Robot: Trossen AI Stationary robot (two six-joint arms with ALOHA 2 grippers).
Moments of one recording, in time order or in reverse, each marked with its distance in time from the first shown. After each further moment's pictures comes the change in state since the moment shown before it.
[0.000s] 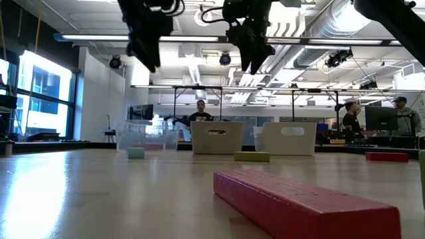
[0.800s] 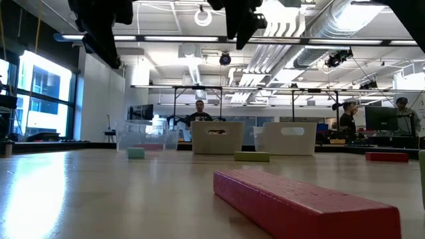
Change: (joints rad) left arm -0.239 -0.408 -0.380 0.046 -0.003 -0.188; right arm 0.433 0.000 0.000 -0.016 0.008 0.248
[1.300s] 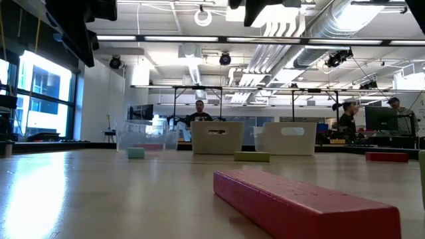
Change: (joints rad) left arm -0.250 -0.060 -0.092 -0.002 0.000 -0.163; right arm 0.221 0.000 0.000 0.000 0.025 0.328
